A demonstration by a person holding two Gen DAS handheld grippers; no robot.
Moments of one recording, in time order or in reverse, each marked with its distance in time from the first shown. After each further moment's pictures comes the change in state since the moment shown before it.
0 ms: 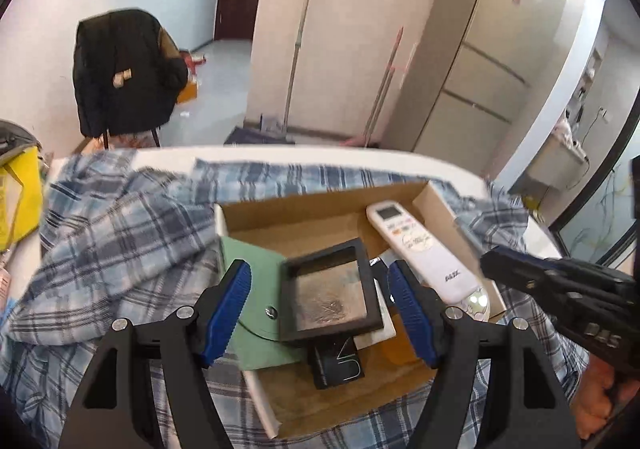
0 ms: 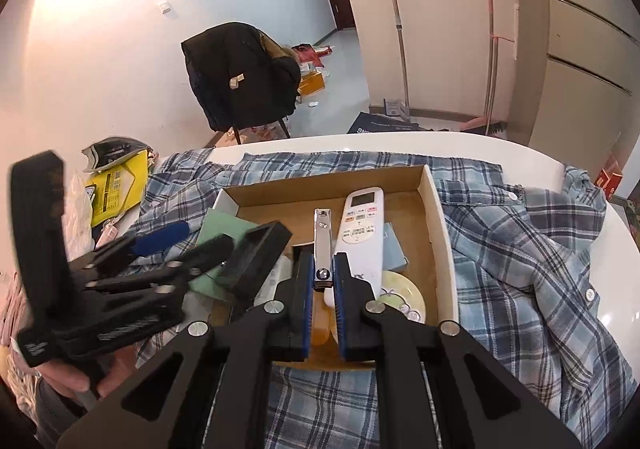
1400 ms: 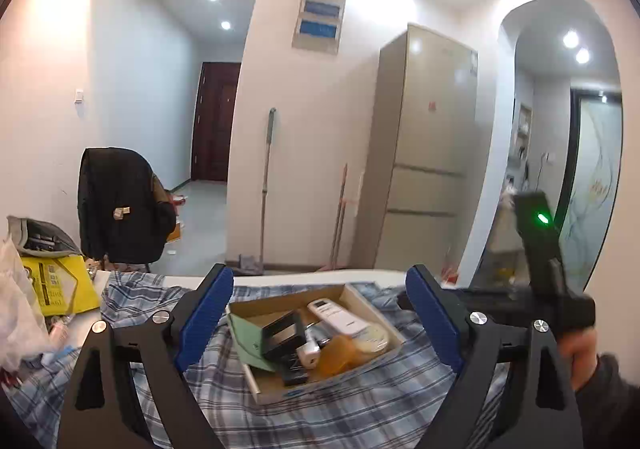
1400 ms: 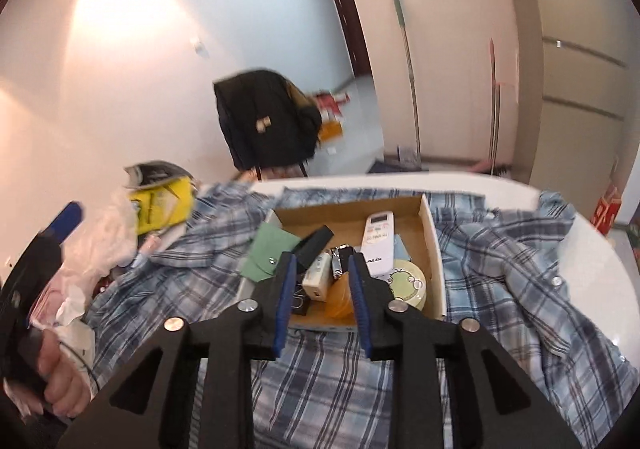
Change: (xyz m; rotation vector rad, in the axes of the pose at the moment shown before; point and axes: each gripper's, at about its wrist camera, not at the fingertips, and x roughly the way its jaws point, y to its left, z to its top) left arm -0.216 -0.045 -0.065 0.134 -0.531 -0.102; right arm -0.110 0.026 -0.046 -0.054 -0.215 0.034
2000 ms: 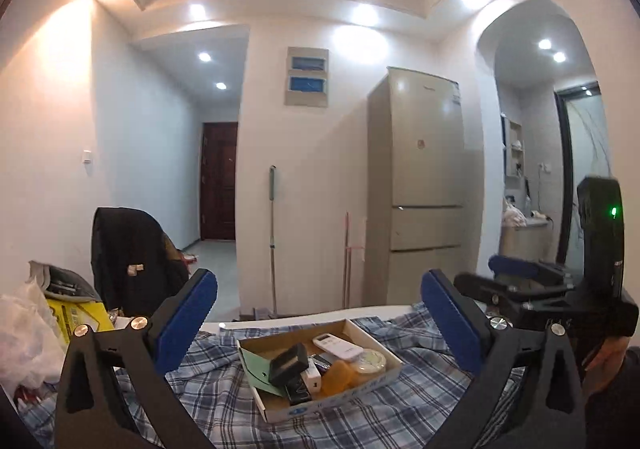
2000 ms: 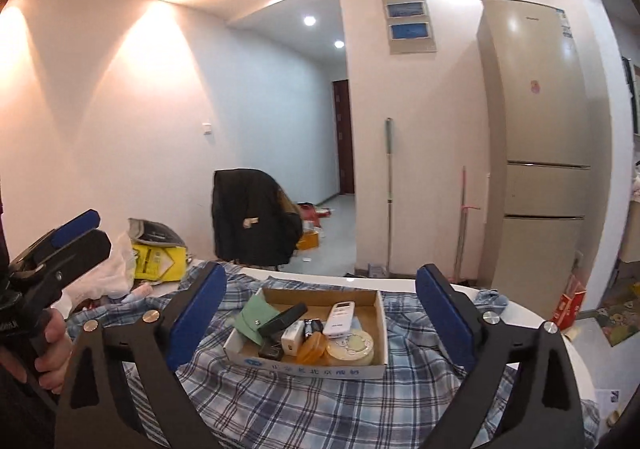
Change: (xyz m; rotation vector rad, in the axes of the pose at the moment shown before) left arm -0.054 -0.030 -0.019 0.111 -0.213 0.054; right arm -0.098 0.021 -0.040 -0.156 -0.416 -0.093
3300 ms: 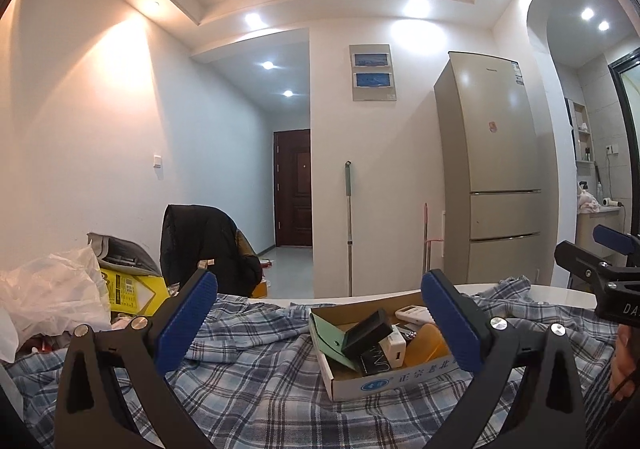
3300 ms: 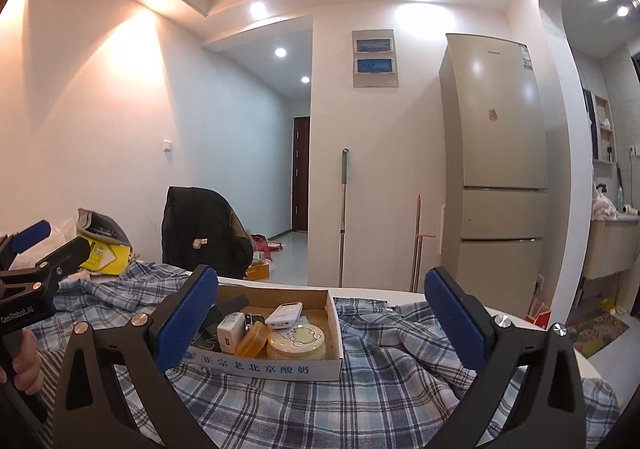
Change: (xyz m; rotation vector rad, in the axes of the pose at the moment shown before) left arm 0.030 0.014 -0.099 0.043 -0.027 0.279; right arm 0.004 -0.008 -0.083 -0.065 -0.175 -0.199
